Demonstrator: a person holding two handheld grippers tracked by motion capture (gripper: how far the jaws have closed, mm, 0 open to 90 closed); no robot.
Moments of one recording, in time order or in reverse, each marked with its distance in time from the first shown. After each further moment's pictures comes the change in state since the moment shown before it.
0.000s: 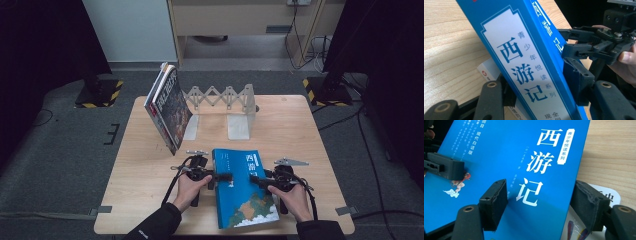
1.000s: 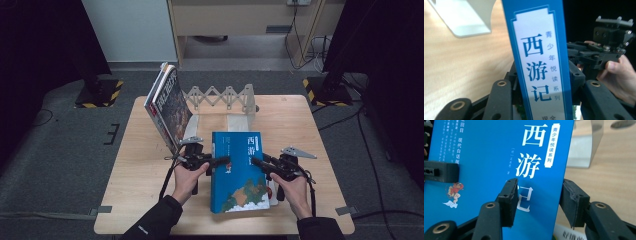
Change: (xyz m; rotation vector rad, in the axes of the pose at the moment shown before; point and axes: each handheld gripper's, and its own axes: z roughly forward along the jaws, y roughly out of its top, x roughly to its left) left arm -0.037 0.041 -0.035 -0.194 0.047 0.155; right arm 0.006 0.035 -0.012 -0.242 0.027 -0.009
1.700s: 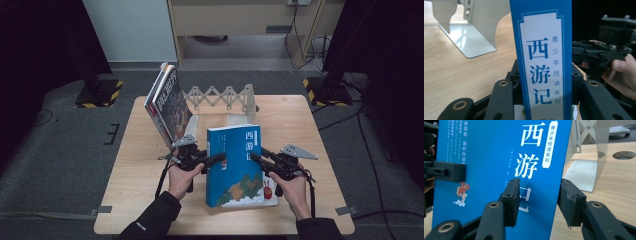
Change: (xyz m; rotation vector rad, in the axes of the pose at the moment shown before) left arm -0.002 -0.002 -0.015 -0.073 0.009 0.136; right arm 0.011 0.009 -0.003 -0.096 0.035 -0.115
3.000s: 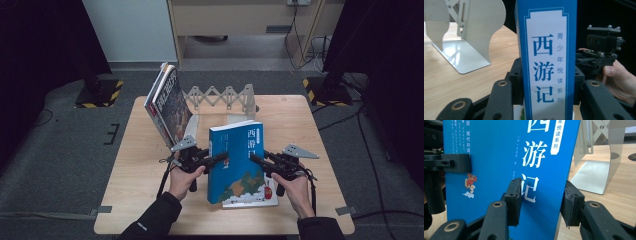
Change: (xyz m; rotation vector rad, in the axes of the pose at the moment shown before) left arm -0.002 -0.005 0.002 -0.105 -0.040 0.039; right arm -0.005 -0.001 -0.002 0.001 0.085 -0.022
